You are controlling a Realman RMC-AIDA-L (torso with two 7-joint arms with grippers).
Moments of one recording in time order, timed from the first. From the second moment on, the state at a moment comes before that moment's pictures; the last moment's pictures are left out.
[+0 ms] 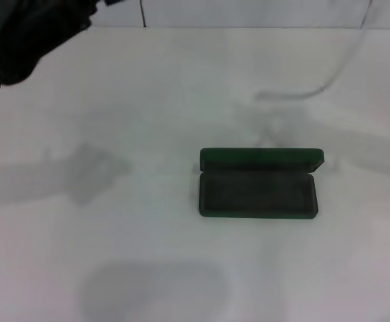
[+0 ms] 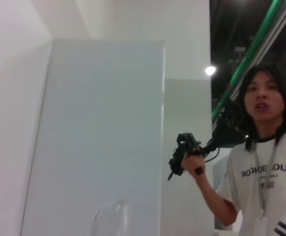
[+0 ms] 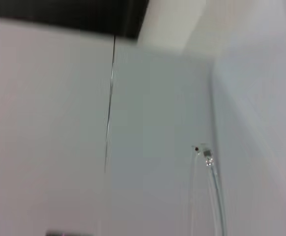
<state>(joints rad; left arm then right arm) -0.40 -2.03 1.02 1.10 1.11 1.91 -1.69 0.61 2.00 -0.65 -0.61 -1.30 -1.96 1.25</state>
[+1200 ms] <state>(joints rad) -0.62 -2.08 1.20 0.88 1.25 1.90 -1.50 0.76 2.03 -0.94 -0.33 -0.97 -1.99 0.99</state>
